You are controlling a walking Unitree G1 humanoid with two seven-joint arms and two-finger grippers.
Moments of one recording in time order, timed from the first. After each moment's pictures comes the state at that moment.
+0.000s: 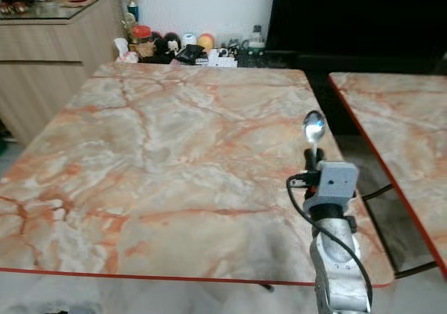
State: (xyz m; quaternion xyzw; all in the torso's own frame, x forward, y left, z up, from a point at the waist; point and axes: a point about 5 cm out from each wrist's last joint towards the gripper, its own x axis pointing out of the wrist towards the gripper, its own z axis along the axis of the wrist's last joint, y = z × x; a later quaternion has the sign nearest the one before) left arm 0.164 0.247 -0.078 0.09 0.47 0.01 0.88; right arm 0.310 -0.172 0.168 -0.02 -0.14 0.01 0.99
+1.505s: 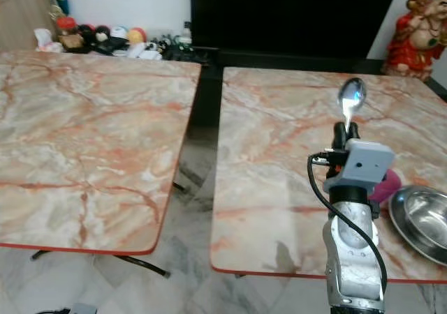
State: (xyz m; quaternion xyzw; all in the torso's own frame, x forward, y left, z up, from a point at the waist) left arm 0.172 0.246 -0.075 0.09 0.46 0.00 0.88; right arm 0.309 -0.212 0.213 -0.04 -0.22 -0.09 0.97
